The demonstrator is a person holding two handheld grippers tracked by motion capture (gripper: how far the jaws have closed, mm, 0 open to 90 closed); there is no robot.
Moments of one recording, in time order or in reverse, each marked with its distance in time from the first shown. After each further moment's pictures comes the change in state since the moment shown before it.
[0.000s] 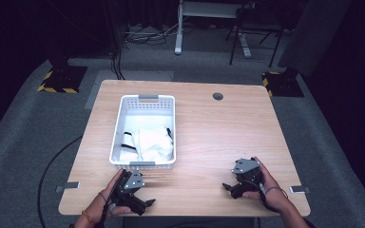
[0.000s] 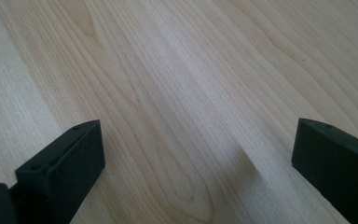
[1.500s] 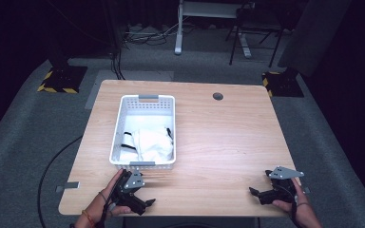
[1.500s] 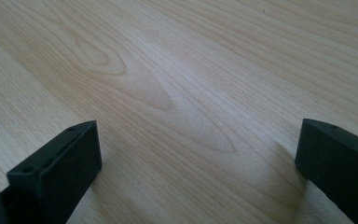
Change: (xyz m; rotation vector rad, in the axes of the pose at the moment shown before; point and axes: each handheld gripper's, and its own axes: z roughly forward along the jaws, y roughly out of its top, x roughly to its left) left arm 0.001 0.000 0.000 0.000 -0.003 0.002; right arm -0.031 -0.091 -0.042 -0.096 -0.024 0.320
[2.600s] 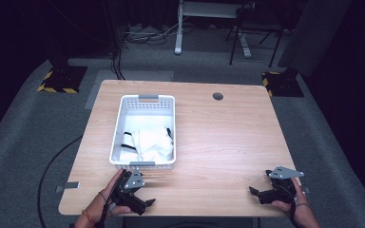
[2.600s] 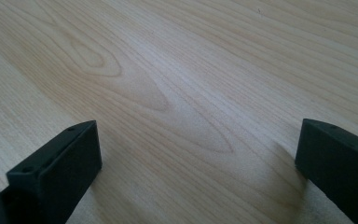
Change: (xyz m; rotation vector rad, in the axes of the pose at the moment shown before) left arm 0.000 0.000 0.000 0.000 -0.001 -0.003; right arm 0.001 0.000 0.000 0.000 -0.014 0.013
